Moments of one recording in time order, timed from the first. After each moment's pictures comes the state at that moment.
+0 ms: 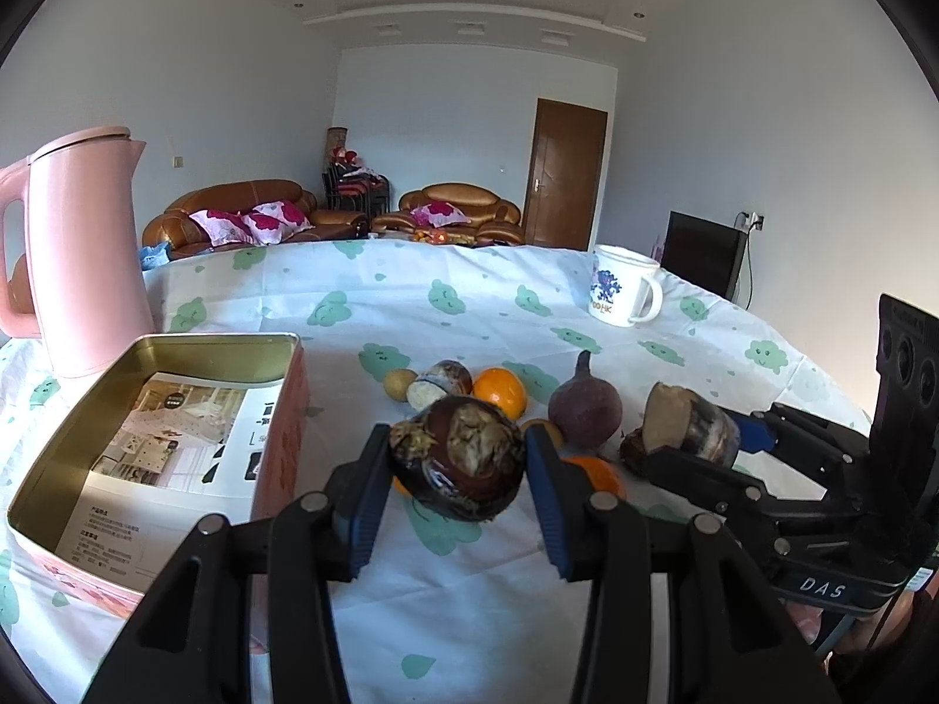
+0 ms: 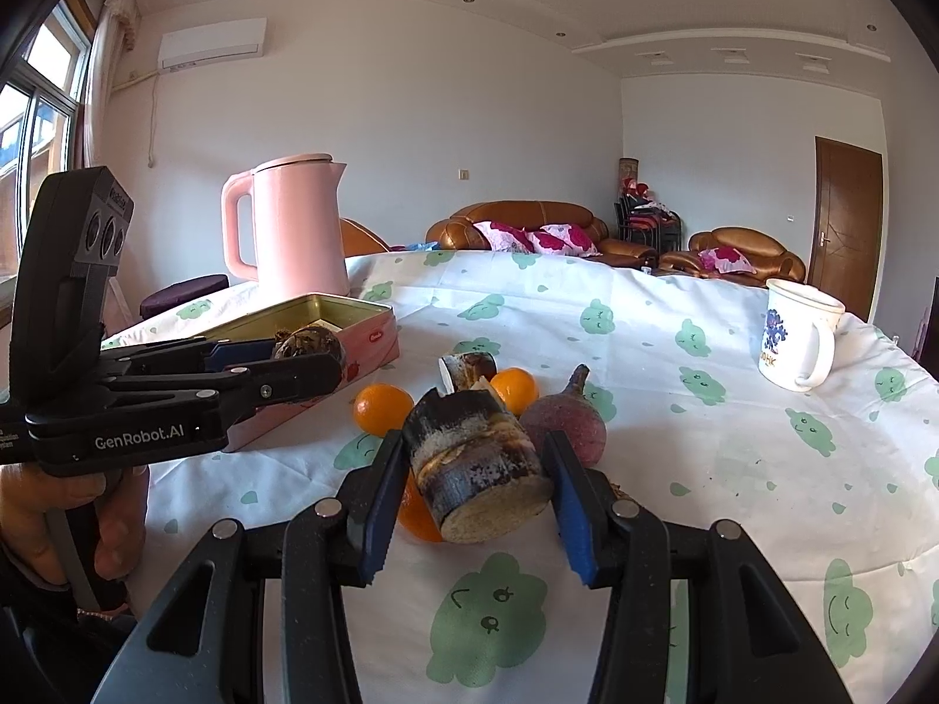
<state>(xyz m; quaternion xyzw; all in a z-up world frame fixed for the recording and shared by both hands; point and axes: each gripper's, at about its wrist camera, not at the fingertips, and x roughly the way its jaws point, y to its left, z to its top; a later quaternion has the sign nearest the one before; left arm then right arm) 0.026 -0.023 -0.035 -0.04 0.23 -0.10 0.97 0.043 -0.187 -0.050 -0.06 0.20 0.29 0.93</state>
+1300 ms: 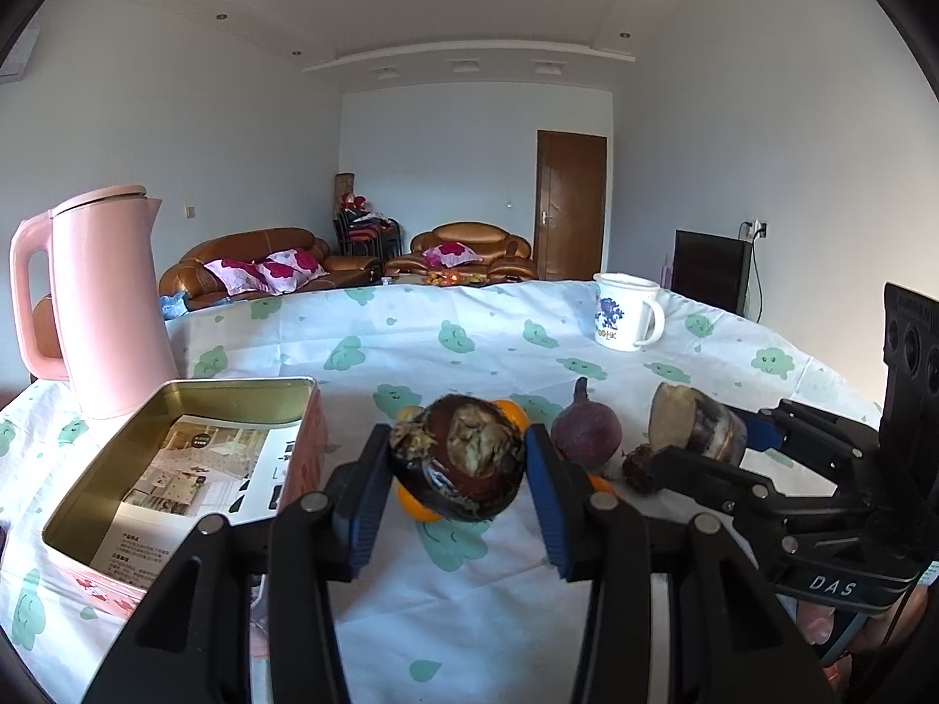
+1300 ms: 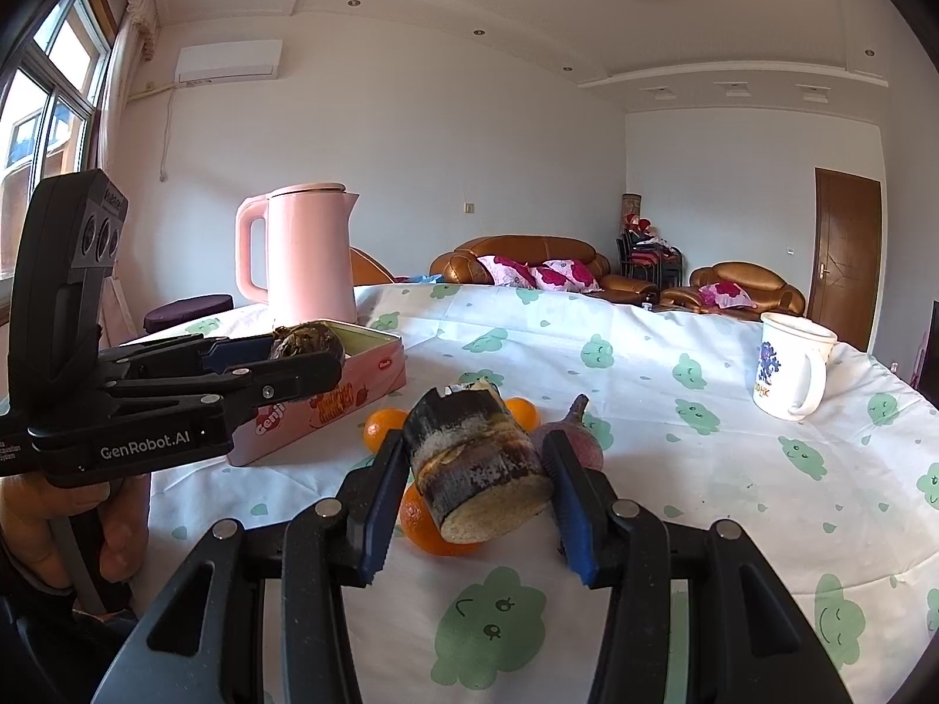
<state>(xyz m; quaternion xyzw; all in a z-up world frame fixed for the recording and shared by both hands) 0.008 -0.031 -0.028 -0.01 0.18 -0.08 0.98 0.029 -0.191 -0.047 -0.06 0.15 0.29 0.94</state>
